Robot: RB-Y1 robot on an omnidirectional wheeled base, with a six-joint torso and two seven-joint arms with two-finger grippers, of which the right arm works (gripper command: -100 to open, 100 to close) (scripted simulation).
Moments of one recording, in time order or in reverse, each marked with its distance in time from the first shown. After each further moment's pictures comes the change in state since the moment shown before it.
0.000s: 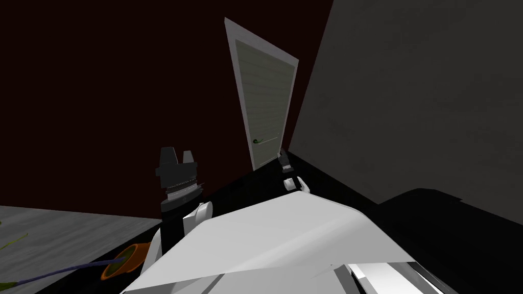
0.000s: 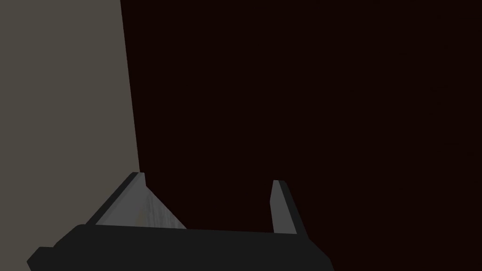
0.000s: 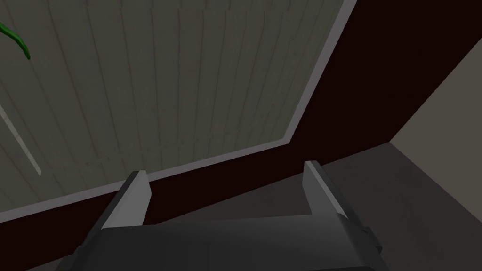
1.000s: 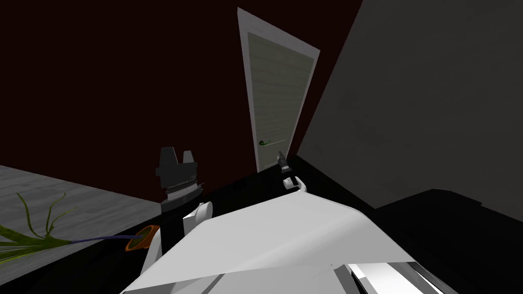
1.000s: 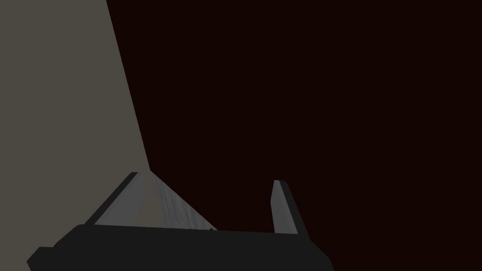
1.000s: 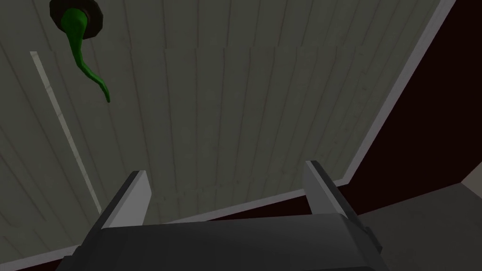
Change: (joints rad) arm -0.122 -0.036 -0.010 0.286 -0.037 -0.029 0.008
